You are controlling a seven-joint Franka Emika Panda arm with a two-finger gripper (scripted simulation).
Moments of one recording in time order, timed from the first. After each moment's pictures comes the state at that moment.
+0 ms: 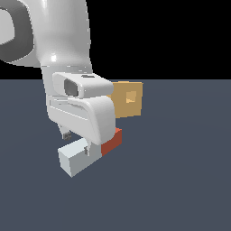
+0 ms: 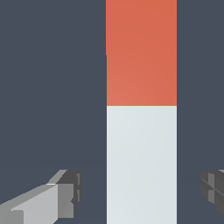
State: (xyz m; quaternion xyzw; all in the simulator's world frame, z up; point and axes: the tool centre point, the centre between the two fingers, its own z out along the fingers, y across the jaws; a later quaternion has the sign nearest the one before) arm -0.088 -0.068 0.057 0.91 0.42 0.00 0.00
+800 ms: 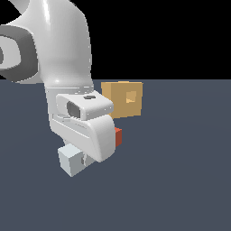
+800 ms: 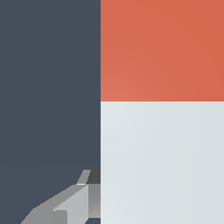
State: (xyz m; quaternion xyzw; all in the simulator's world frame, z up) arm -0.087 -0.069 0.024 0.91 0.42 0.00 0.00
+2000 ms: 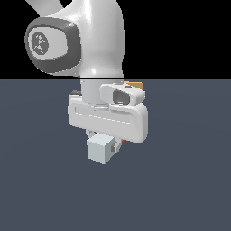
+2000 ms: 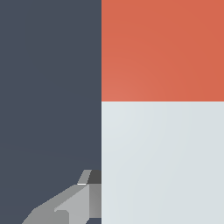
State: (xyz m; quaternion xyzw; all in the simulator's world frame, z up) arm -0.028 -0.048 0.039 0.86 0.52 0.00 0.00
